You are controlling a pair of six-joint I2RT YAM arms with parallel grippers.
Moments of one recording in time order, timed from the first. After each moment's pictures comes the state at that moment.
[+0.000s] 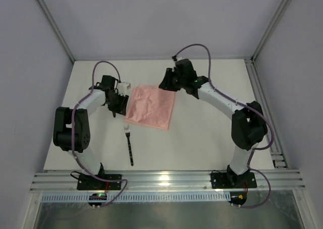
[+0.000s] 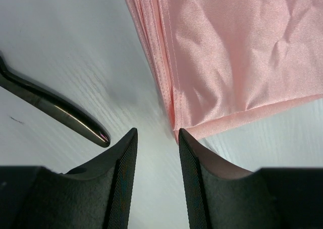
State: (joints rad) left arm -0.13 1.74 1.16 -0.62 0.27 0.24; right arm 0.63 1.83 1.49 -0.25 -0.17 0.56
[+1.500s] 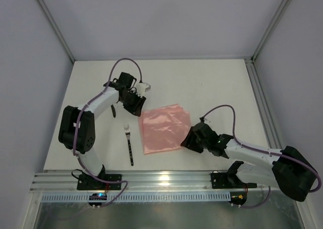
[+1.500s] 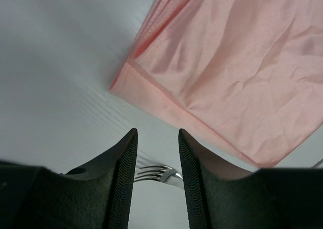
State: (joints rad) left arm -0.34 1.75 1.28 -0.72 0.35 0.32; right arm 0.76 1.12 0.39 -0.17 0.05 1.09
